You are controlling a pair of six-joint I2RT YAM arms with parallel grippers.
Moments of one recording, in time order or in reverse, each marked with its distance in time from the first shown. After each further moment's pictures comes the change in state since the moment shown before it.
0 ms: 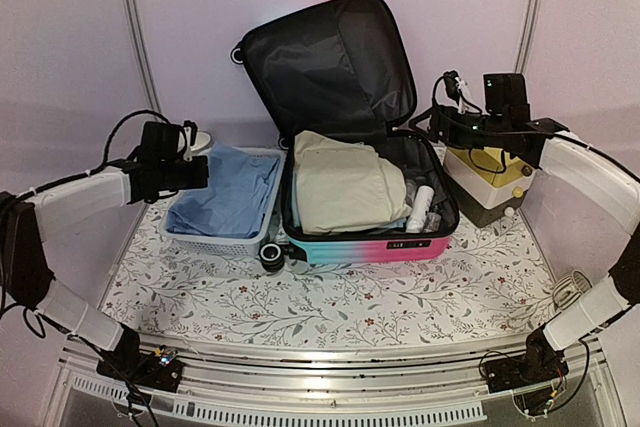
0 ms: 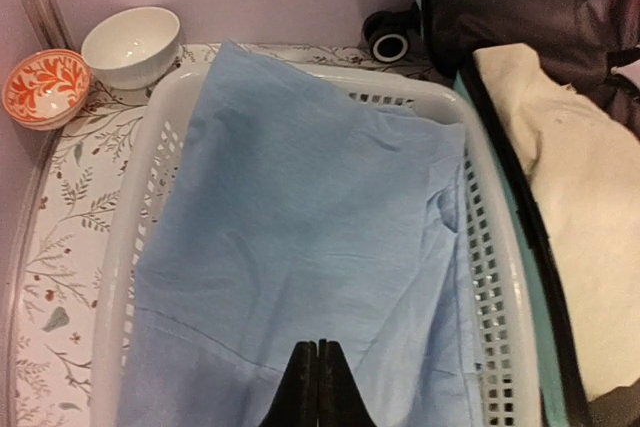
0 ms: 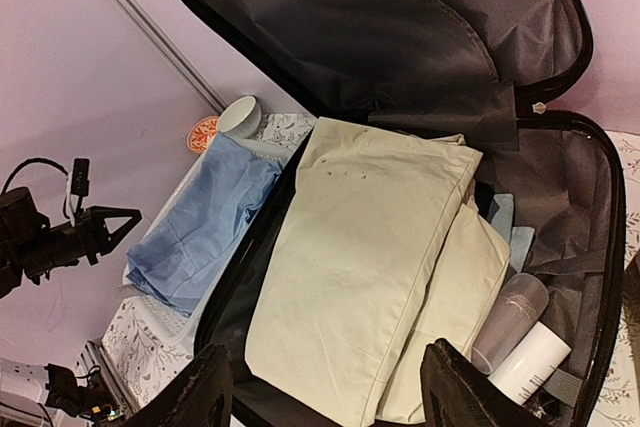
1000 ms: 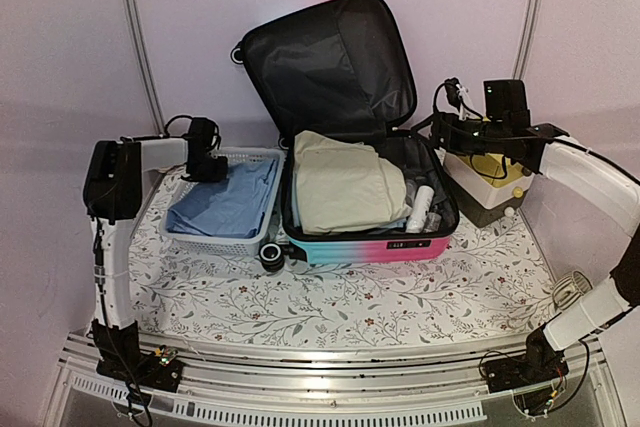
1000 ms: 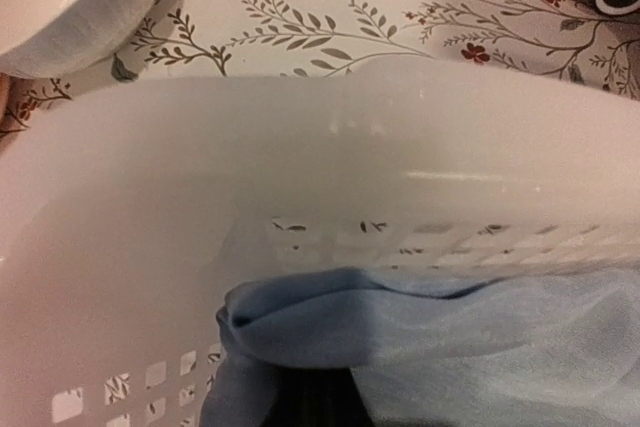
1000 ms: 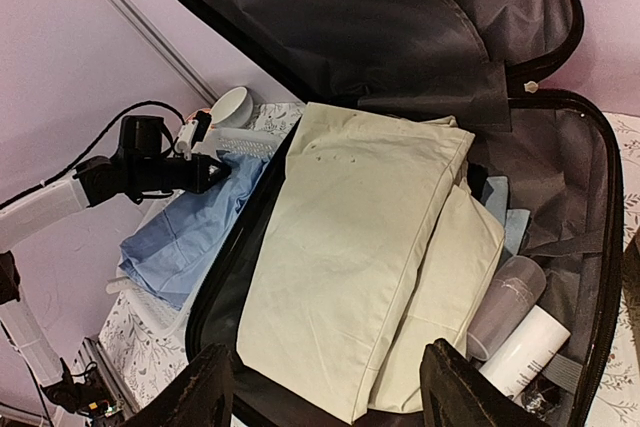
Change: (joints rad) left arm 0.143 0.896 0.772 -0.200 -0.043 0.114; right arm -0.006 -0.013 -0.046 0.007 0.000 0.005
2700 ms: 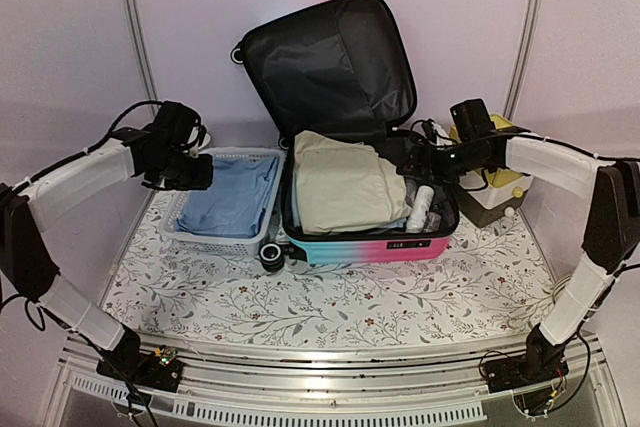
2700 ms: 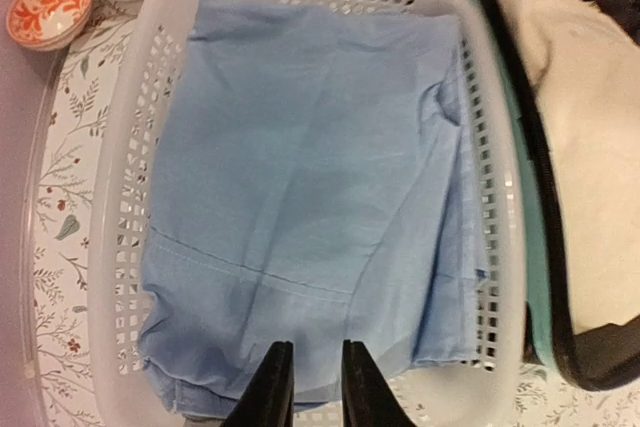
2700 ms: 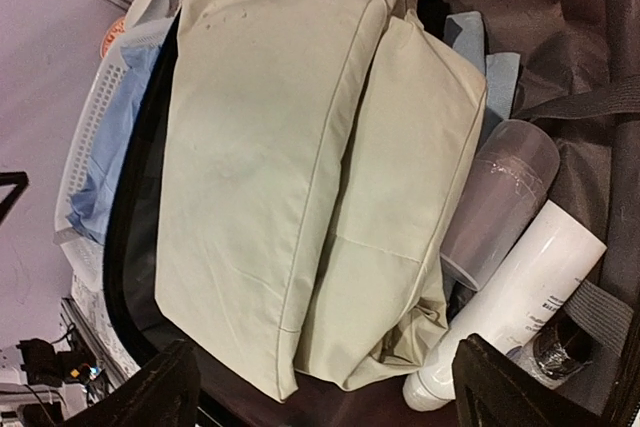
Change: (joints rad) left arm -0.231 -0.808 -0.492 -0.307 -0.035 -0.185; right arm -0.008 0.244 0.069 -0.187 -0.030 -0.004
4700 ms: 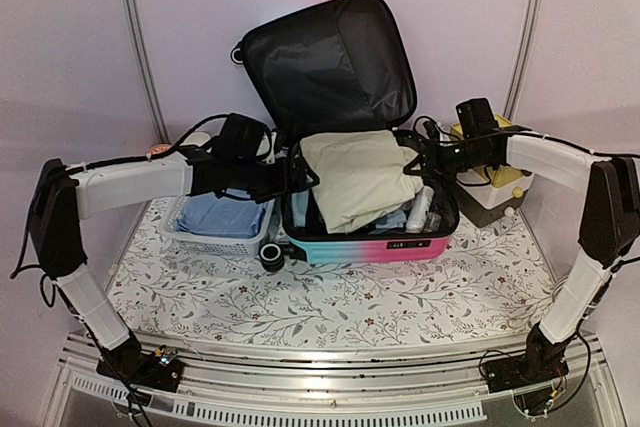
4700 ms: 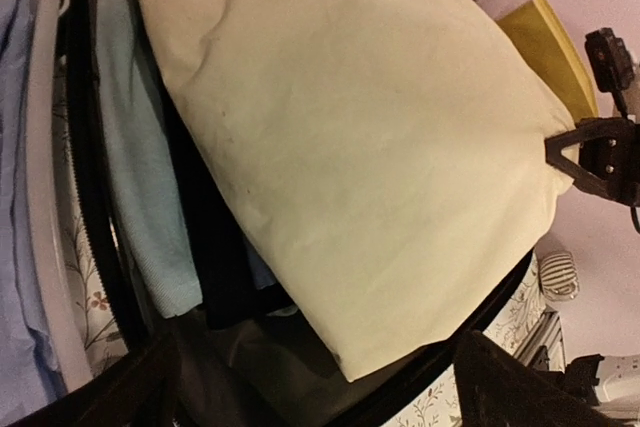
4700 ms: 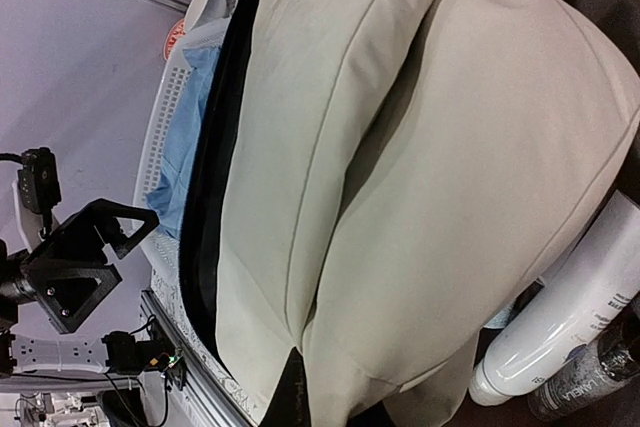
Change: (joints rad) left arm -0.301 0.206 0.029 0.446 0.322 -0.312; right arm -0.054 0.037 0.023 0.023 -0.227 0.114
